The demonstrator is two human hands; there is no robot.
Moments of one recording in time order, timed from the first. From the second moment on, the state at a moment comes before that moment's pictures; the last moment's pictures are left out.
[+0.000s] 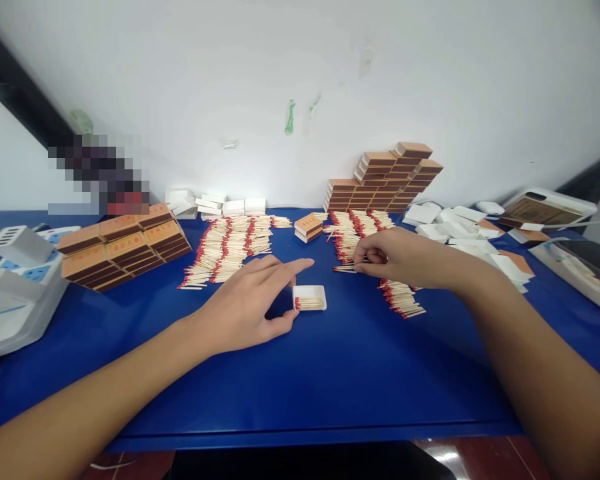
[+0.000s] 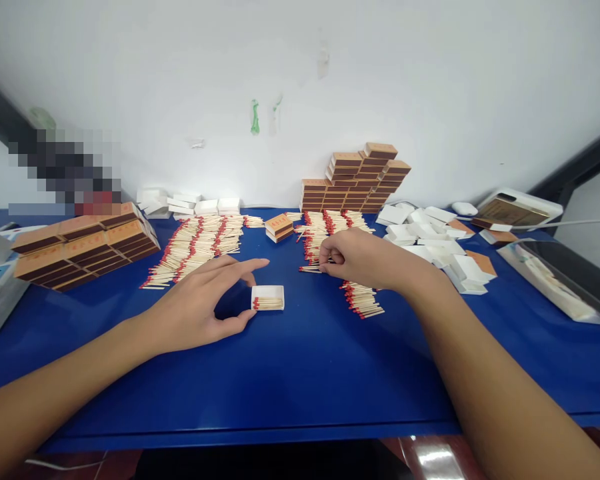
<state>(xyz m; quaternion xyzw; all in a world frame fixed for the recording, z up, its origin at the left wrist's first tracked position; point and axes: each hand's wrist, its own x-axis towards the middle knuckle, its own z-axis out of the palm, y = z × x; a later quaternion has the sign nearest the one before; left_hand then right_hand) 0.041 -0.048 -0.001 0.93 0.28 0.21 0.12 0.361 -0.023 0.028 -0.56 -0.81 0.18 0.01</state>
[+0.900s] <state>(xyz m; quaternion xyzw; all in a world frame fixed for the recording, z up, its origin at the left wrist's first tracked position) 0.040 -0.047 -0.001 0.93 0.27 0.21 0.12 0.352 -0.027 0.026 -0.55 -0.81 0.21 0.00</state>
